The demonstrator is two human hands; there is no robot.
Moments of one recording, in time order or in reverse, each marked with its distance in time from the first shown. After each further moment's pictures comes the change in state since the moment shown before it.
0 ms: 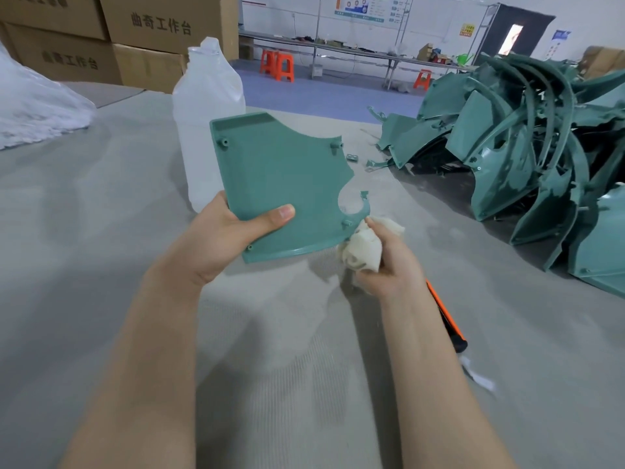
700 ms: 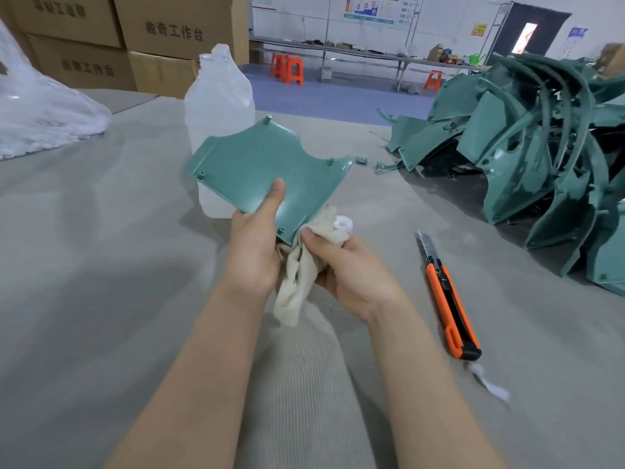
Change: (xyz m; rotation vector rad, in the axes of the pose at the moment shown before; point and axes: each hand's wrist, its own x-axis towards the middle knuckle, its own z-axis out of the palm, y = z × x) left_hand 0.019 -0.020 0.042 -0.546 0.564 -0.105; right_hand -0.019 0.033 0.023 -0.596 -0.322 -0.092
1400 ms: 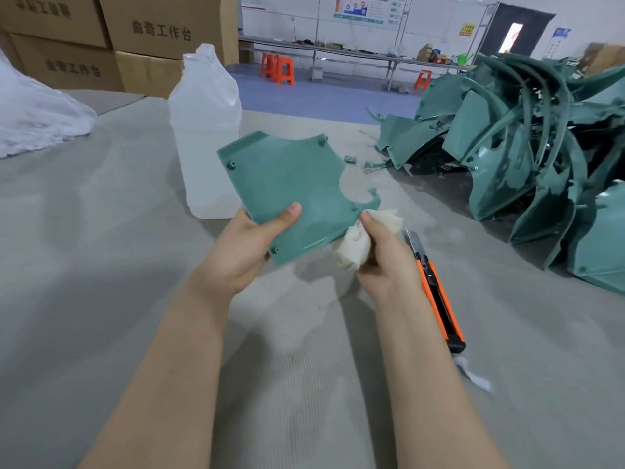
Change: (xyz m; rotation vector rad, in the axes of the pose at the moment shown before) left_hand -0.004 0.008 -0.012 0.274 -0.414 -0.052; right_hand 0.014 -0.010 -0.042 0.446 0.482 -0.075
